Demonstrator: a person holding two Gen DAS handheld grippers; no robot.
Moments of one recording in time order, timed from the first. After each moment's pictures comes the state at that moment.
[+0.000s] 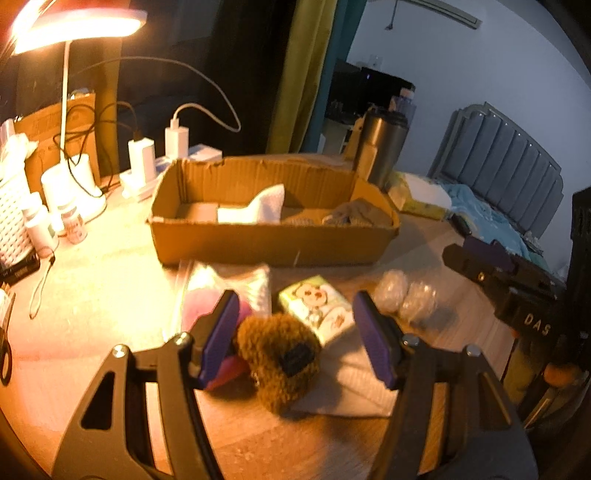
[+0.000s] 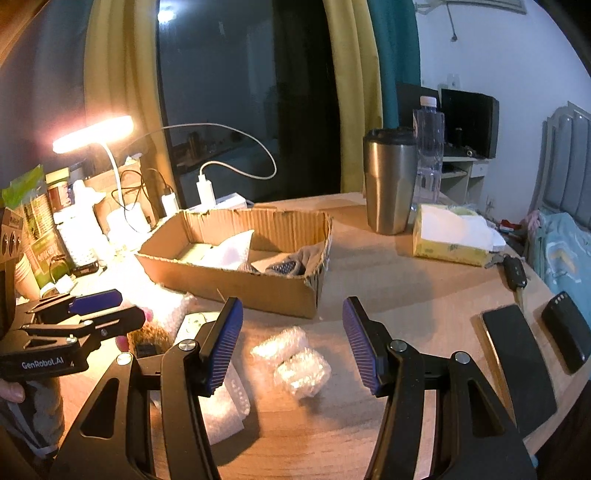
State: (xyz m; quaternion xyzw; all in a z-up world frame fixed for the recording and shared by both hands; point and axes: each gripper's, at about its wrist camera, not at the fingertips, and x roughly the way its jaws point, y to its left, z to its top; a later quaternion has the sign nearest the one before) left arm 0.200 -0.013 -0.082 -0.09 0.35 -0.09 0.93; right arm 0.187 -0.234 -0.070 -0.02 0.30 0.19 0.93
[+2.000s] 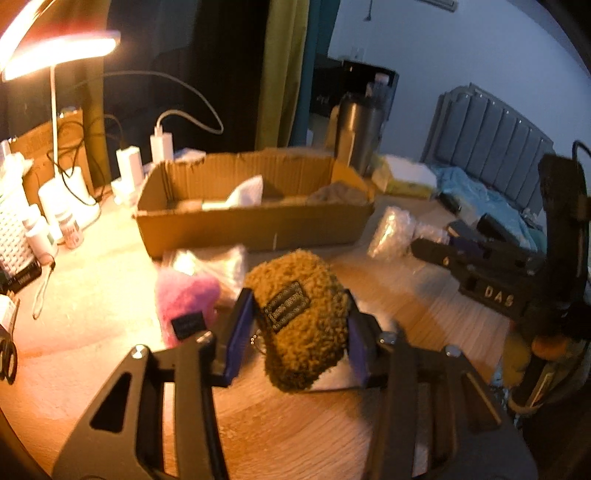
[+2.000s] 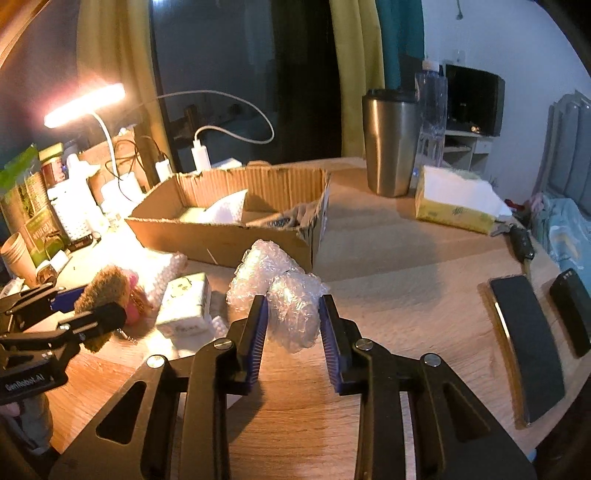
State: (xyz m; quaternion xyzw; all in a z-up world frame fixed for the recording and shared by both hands) left arm 0.177 -0.037 -0.085 -0.04 0.34 -0.10 0.93; right arm 0.189 -0.238 -0.090 -0.03 0.35 0.19 0.92
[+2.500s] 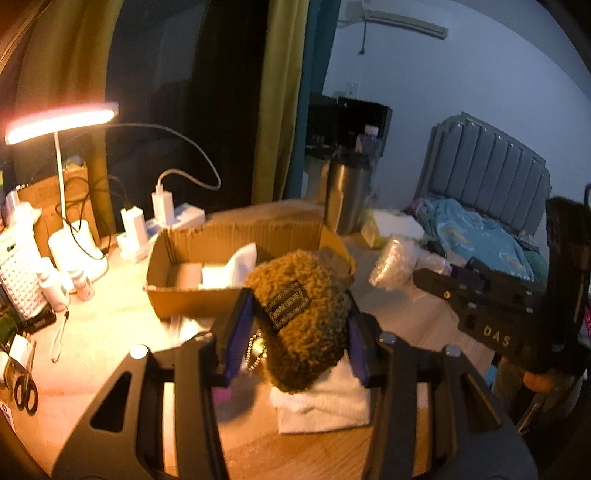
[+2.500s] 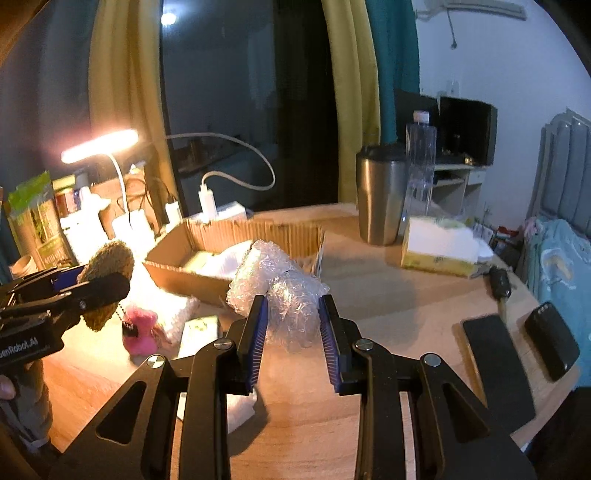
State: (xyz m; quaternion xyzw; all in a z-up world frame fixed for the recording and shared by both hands) left arm 0.176 -0.039 -0.027 -0.05 0.27 -0.10 0.95; right arm 0.174 -0.245 -0.040 -0.03 0.28 0.19 0.94
